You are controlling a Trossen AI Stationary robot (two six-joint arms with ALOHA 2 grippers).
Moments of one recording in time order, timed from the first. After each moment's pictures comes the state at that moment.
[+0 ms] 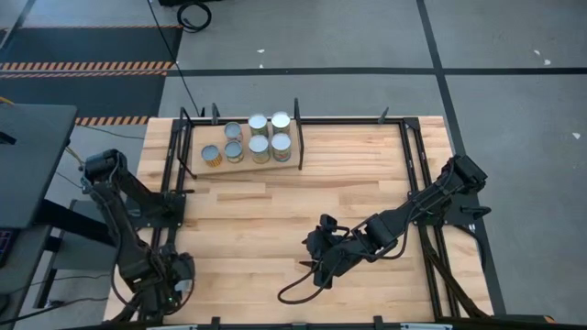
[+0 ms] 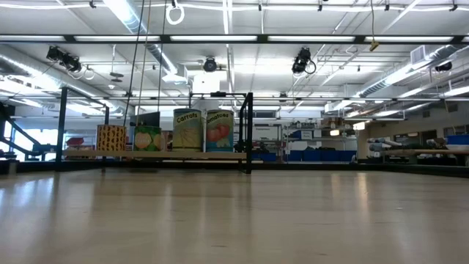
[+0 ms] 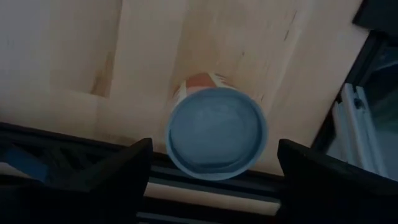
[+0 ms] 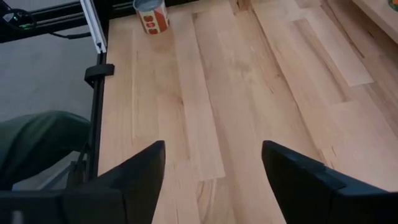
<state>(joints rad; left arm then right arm) -1.18 1.43 0.97 -0.95 0.00 -1.44 0.54 1.73 1.45 -0.52 0.43 0.58</state>
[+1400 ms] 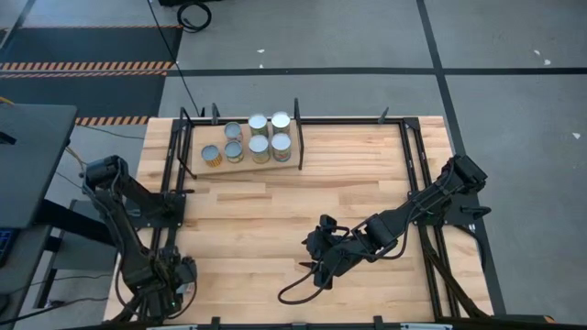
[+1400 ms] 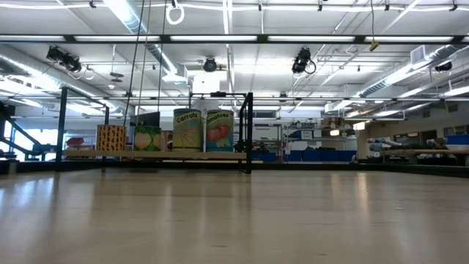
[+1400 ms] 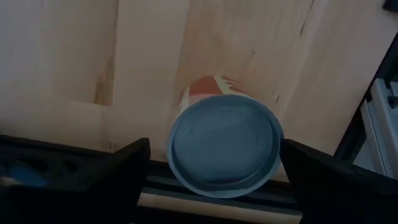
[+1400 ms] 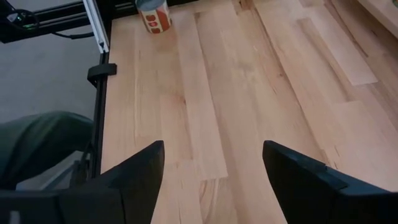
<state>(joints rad) -1.19 1.50 0.97 -0.95 0.00 -1.38 0.54 1.73 1.45 -0.51 0.42 0.58</state>
